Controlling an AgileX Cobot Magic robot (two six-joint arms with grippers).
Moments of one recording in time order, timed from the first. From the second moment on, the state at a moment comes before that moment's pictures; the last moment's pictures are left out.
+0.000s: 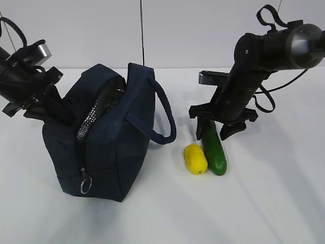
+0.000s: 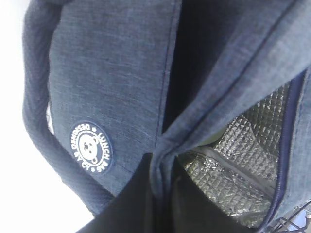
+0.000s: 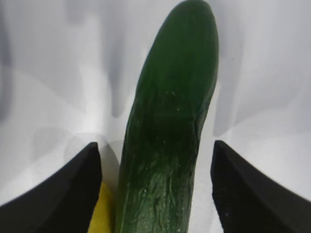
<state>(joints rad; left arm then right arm) -0.07 1.88 -1.31 -0.76 1.17 0.43 0.29 2.18 -1.58 0.23 0.87 0.04</state>
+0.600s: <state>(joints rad) -0.07 1.88 -1.31 -0.76 1.17 0.43 0.29 2.18 -1.63 0.22 1.00 0.04</state>
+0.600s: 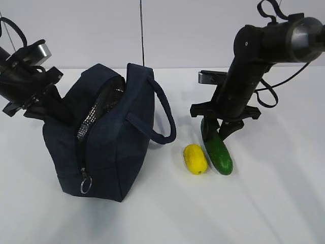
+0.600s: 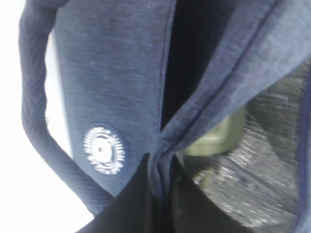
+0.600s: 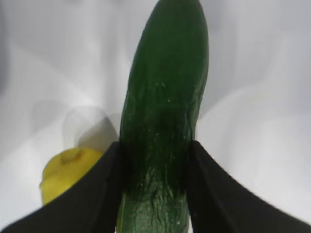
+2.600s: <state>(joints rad) -0.07 1.88 -1.31 -1.12 1.18 0.57 0.40 2.31 -2.07 0.81 1.22 0.00</state>
